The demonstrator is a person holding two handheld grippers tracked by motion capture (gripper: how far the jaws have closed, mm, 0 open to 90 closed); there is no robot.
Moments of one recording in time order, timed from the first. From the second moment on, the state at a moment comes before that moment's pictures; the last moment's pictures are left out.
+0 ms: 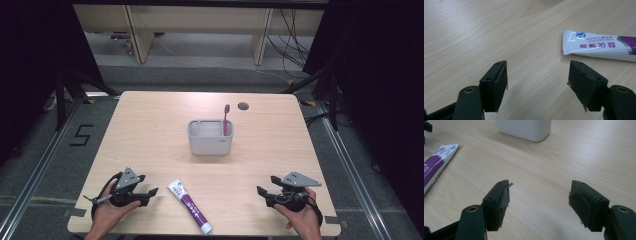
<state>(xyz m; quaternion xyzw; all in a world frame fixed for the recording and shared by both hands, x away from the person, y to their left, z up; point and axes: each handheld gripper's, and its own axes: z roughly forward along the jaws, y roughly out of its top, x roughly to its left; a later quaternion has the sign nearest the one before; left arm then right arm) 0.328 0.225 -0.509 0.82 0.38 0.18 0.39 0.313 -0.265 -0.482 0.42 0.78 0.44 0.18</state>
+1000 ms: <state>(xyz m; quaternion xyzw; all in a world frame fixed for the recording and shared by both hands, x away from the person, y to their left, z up) 0.312 0.198 -0.507 0.84 0.32 0.16 0.40 0.290 -0.273 -0.488 0.42 0.78 0.43 0.17</state>
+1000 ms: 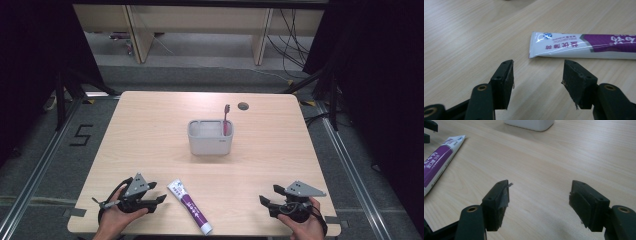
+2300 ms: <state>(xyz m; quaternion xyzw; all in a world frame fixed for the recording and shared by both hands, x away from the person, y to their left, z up) 0.313 0.150 -0.514 0.86 0.27 0.14 0.40 0.292 -0.271 -0.491 0.42 0.78 0.43 0.15</state>
